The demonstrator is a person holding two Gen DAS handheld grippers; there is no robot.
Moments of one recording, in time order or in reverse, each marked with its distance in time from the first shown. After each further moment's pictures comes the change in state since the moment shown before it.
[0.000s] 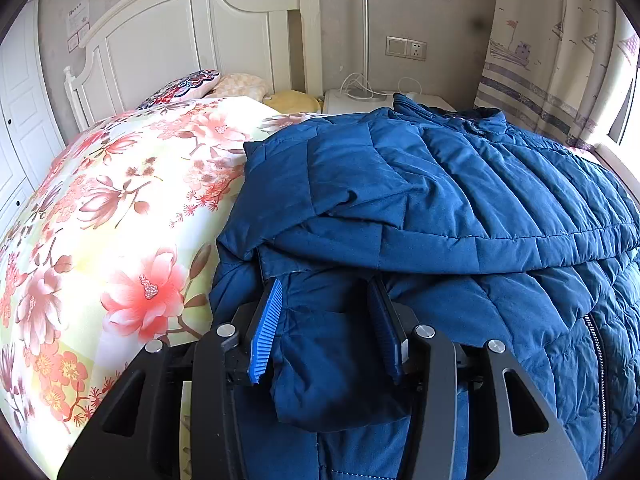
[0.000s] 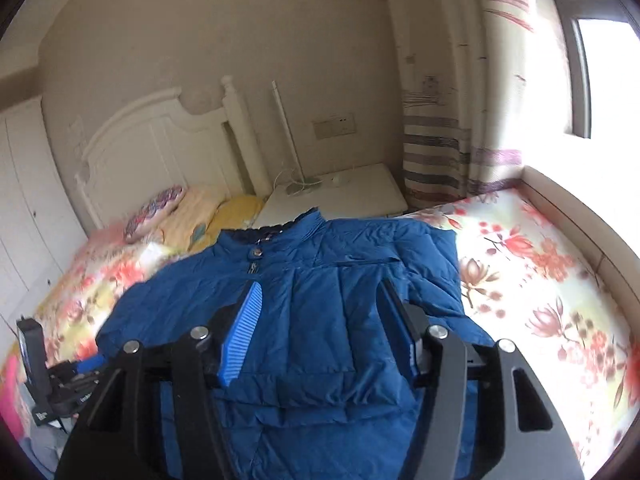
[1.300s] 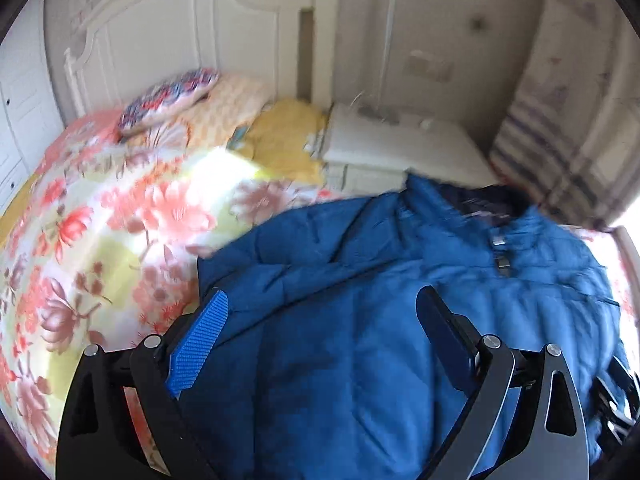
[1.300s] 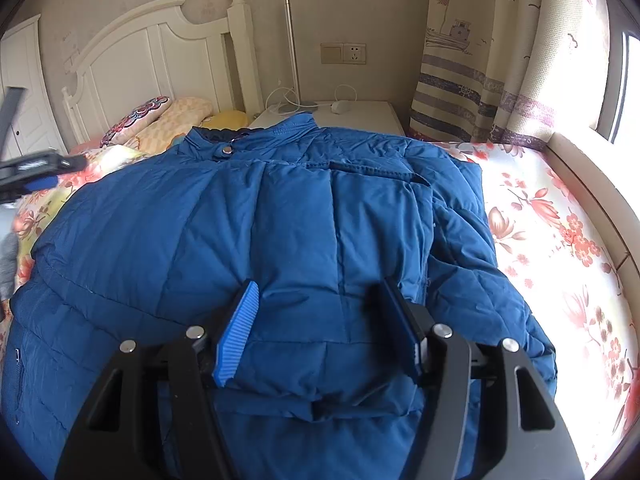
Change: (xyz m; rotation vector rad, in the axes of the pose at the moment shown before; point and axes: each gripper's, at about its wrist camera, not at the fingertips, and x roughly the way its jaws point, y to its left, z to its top) left arm 0.072 -0.014 0.130 -0.126 0.081 0.014; right arm 0.060 -0.009 -0.034 -0.081 0.188 -0.059
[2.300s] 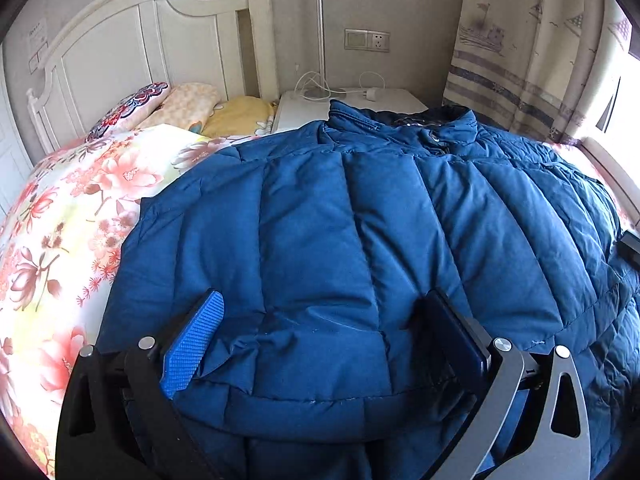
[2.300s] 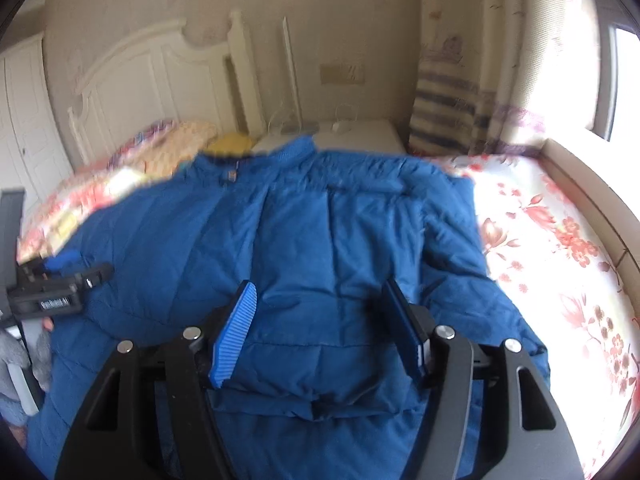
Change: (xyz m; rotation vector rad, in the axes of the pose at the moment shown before) left arm -0.017 -0.038 -0.087 0.195 -0.055 -0.092; right arm -0.032 -0.014 -0.001 0.098 -0.186 0.024
